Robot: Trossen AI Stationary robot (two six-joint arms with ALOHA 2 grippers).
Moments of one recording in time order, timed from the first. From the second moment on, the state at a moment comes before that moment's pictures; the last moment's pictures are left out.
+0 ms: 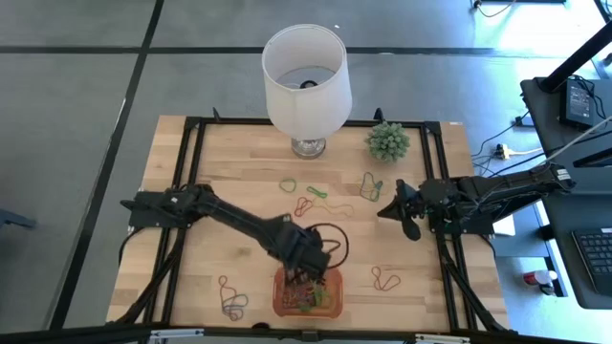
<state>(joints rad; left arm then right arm) -0.40 2.19 2.26 -1.56 -0.18 -0.71 0.16 0.55 0.32 -0.25 0.03 0.36</state>
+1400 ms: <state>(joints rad) -0.06 0.86 0.64 -0.57 -0.14 -0.39 -0.30 1.55 0.90 -0.81 0.00 0.46</state>
